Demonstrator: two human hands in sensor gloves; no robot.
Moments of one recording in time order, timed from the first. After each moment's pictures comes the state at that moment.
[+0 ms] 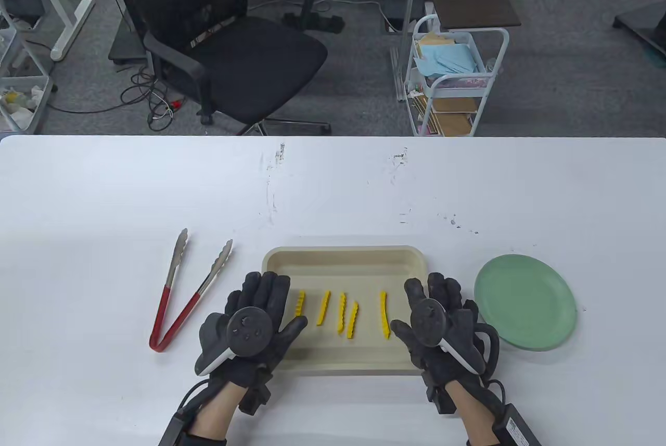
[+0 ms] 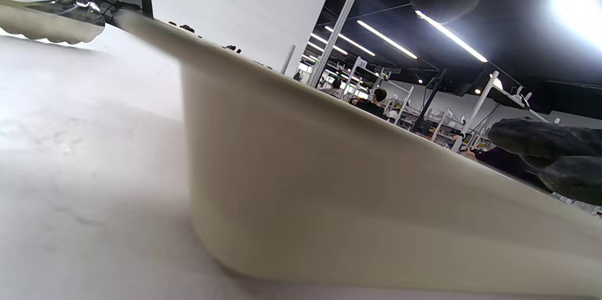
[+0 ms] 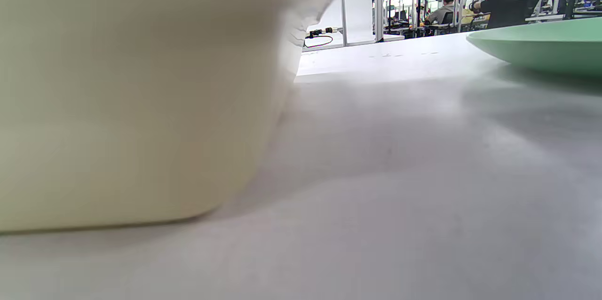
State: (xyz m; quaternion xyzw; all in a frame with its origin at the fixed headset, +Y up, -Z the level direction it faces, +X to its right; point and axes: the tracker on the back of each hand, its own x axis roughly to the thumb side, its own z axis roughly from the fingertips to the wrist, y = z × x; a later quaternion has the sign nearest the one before) left_hand -0.176 -0.734 -0.256 -0.03 -0.15 0.20 0.97; right_hand 0.152 -0.736 -0.261 -0.01 0.03 1.00 0.08
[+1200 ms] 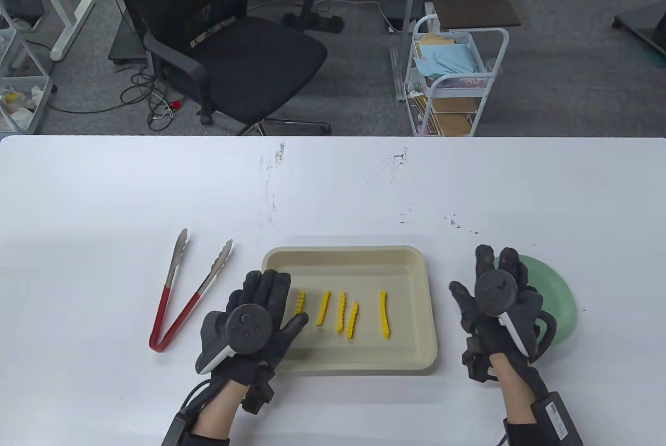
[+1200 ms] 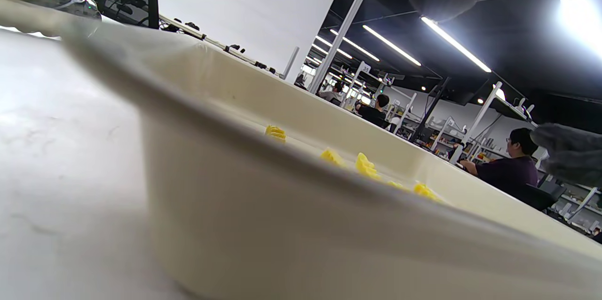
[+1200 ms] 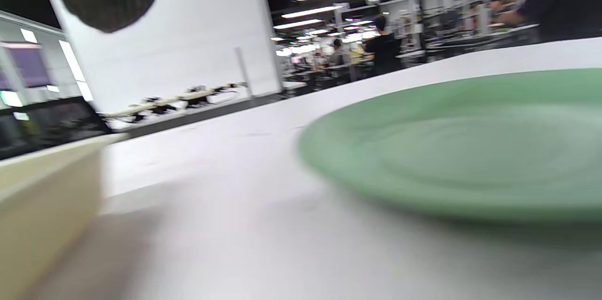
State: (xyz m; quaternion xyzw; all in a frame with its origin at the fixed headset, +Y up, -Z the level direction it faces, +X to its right) left_hand -0.176 -0.733 -0.260 -0.03 -0.14 0.23 0.96; right_hand 0.258 -0.711 -0.294 -0.19 -0.03 0.97 0.12
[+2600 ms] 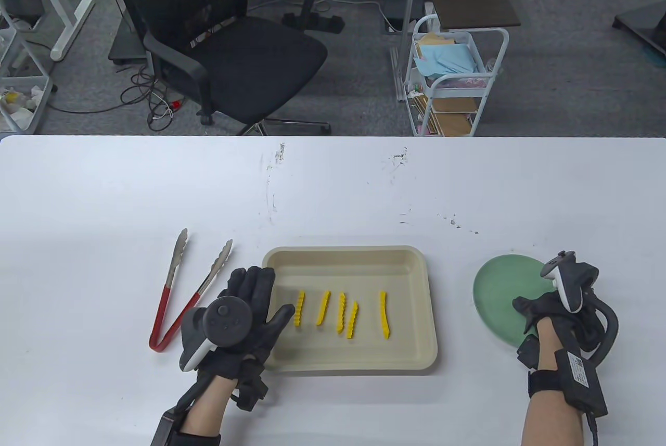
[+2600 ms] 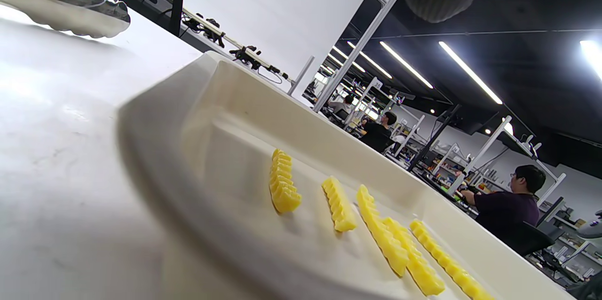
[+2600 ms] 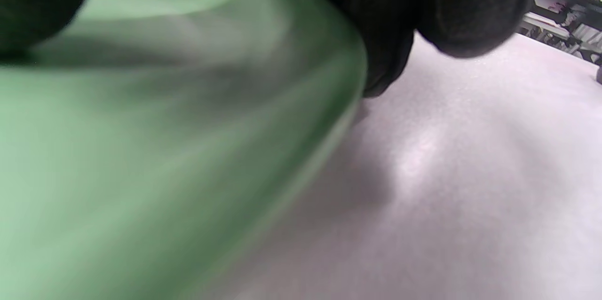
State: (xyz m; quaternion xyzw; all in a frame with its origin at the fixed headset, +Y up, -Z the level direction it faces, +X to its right) left_hand -0.196 -0.729 -0.264 -0.03 -0.12 0.29 0.95; right_hand 0.367 -0.742 -0.315 -0.49 0.19 0.85 0.01
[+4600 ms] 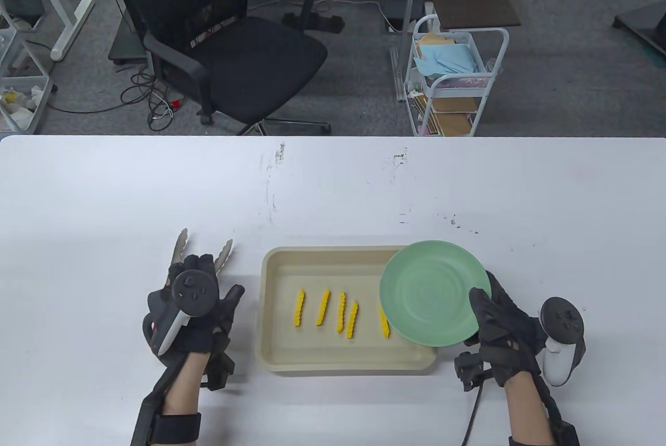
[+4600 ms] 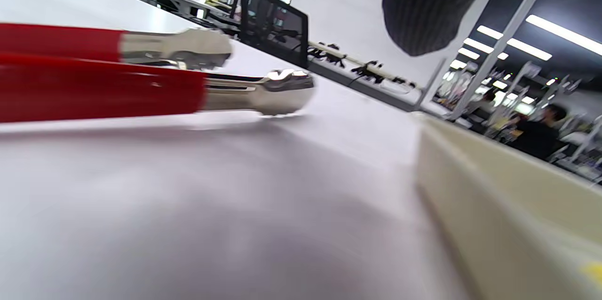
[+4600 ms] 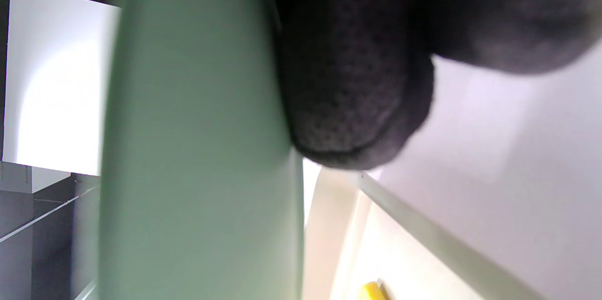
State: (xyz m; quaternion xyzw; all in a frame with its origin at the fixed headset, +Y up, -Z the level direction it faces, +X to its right) left_hand -0.273 -0.723 -0.291 -0.07 0.10 0.17 0.98; right_hand 0.273 -0.744 -0.263 -0.12 0.00 0.76 0.64
